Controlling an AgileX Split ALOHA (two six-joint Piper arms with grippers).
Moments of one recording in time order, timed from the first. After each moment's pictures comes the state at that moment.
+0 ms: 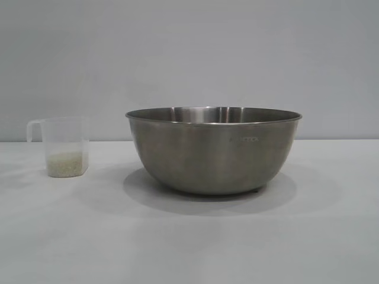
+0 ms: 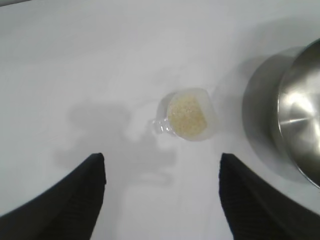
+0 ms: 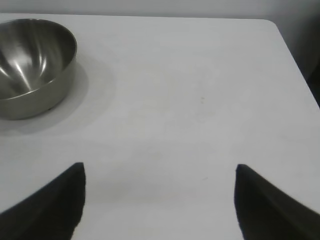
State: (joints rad) left arm -0.10 1.52 -1.44 -0.11 1.12 0.09; right arm 0.11 -0.02 -0.49 -0.01 1.14 -0.01
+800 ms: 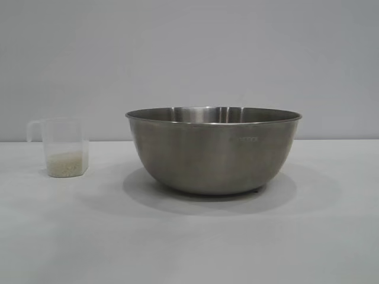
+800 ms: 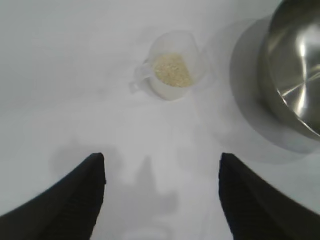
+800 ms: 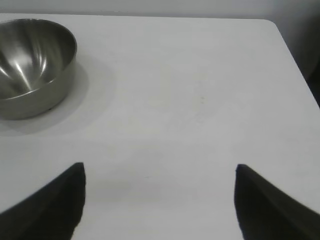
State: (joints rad) left arm -0.10 1.03 -0.58 -0.51 0.37 0.47; right arm 0.11 -0.02 -0.49 -0.01 1.14 -0.01
